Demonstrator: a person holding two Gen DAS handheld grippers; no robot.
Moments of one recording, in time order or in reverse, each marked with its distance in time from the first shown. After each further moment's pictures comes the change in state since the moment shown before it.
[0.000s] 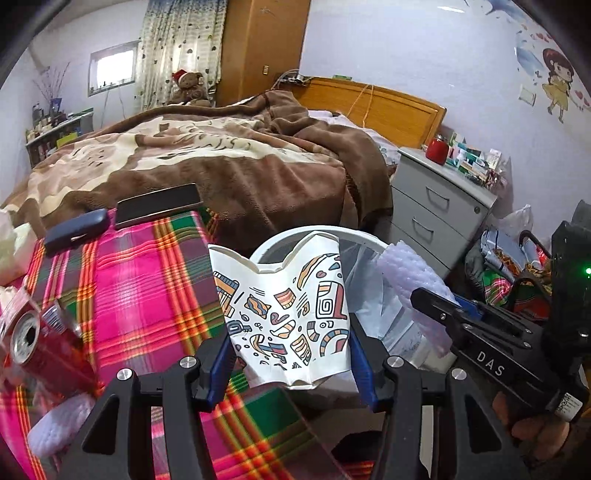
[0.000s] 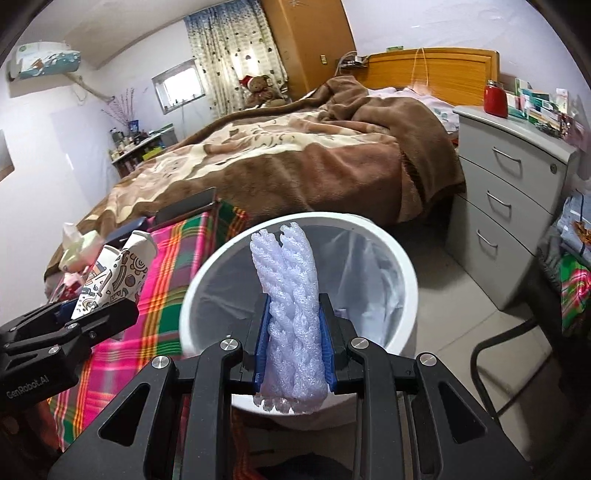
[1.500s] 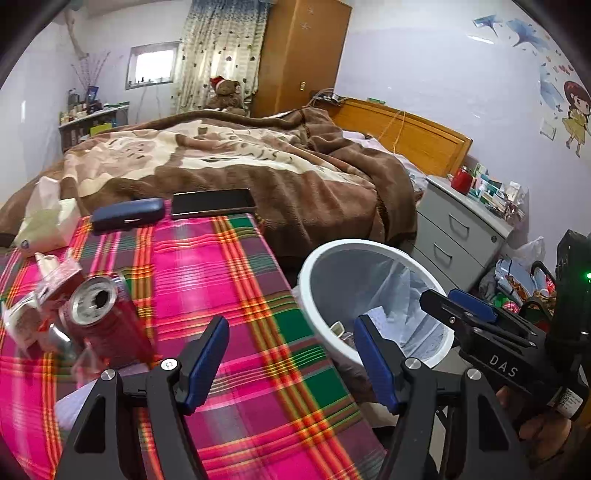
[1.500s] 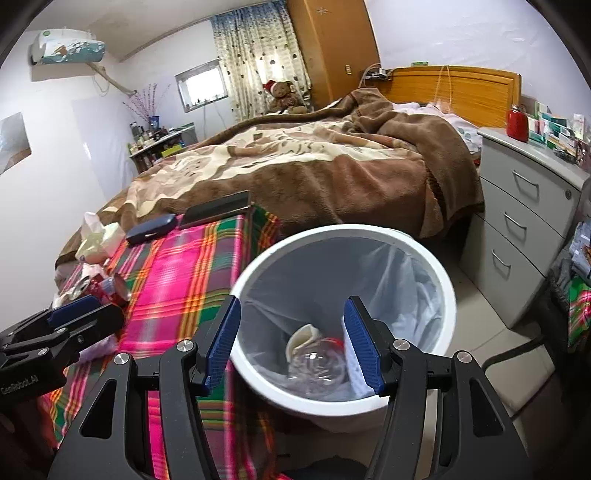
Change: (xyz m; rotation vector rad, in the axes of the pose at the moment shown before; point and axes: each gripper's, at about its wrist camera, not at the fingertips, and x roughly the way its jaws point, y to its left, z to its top) left arm -0.057 0.057 -0.026 -0.117 -0.076 0.071; right arm -0.016 0.040 0.001 -0.078 -0.035 0.061
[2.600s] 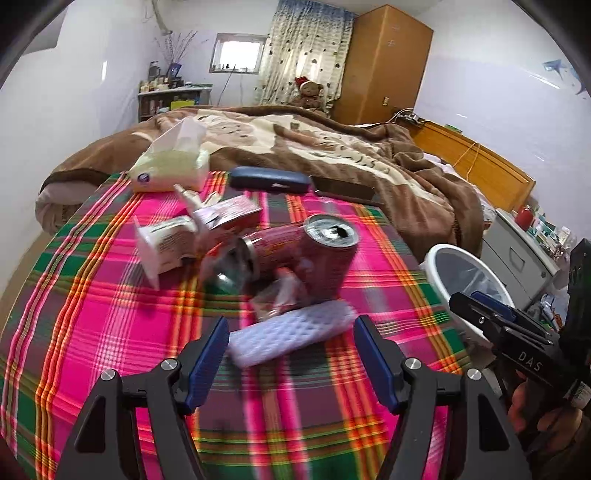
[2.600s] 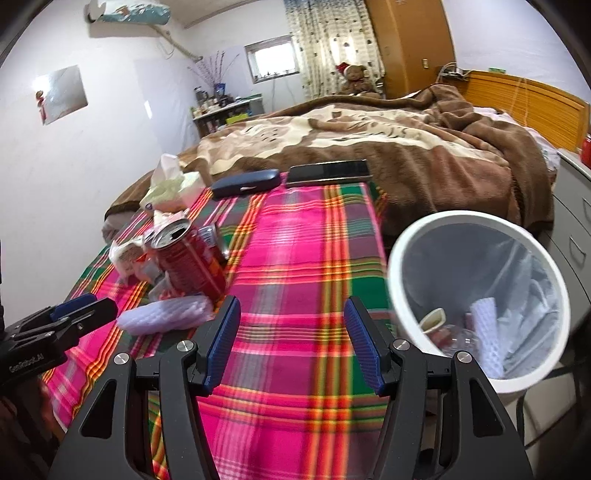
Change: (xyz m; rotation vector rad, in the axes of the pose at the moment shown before) left arm -0.068 0.149 -0.064 -0.196 -0.014 0.196; right arm 0.023 0.109 -0.030 -0.151 0.078 0.180
